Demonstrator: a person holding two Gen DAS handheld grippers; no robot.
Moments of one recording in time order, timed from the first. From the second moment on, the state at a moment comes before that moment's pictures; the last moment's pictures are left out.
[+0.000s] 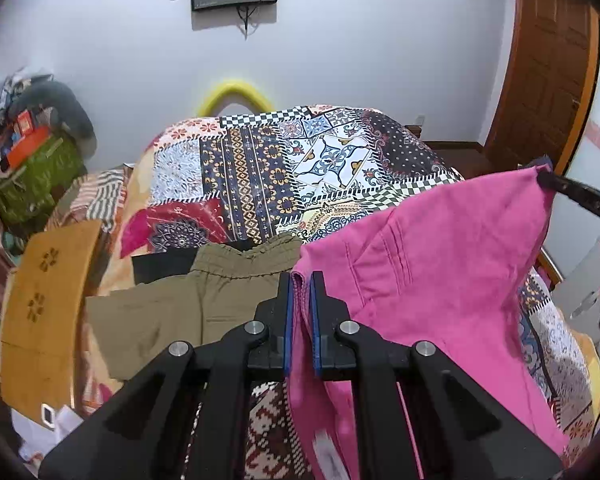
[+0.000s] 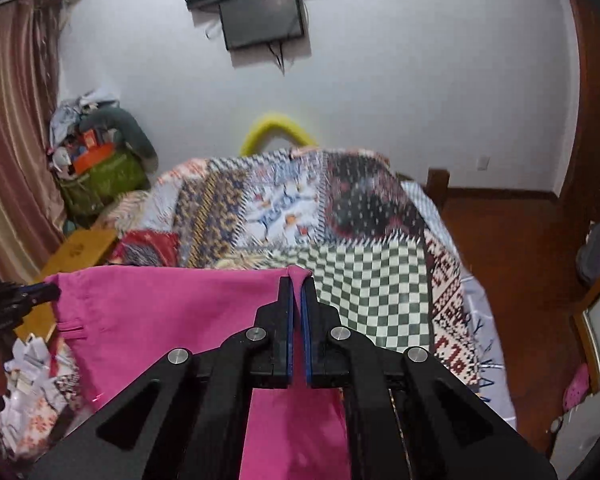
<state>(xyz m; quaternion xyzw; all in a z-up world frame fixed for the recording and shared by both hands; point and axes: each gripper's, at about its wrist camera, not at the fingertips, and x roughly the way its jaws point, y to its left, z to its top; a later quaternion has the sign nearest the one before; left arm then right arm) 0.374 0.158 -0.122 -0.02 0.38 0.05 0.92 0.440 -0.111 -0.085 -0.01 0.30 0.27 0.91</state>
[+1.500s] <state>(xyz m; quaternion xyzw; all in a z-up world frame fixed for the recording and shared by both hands) 0.175 0.127 -0.214 0.01 0.47 0.09 0.88 0.219 -0.193 -0.204 -0.05 0.43 0.23 0.87</state>
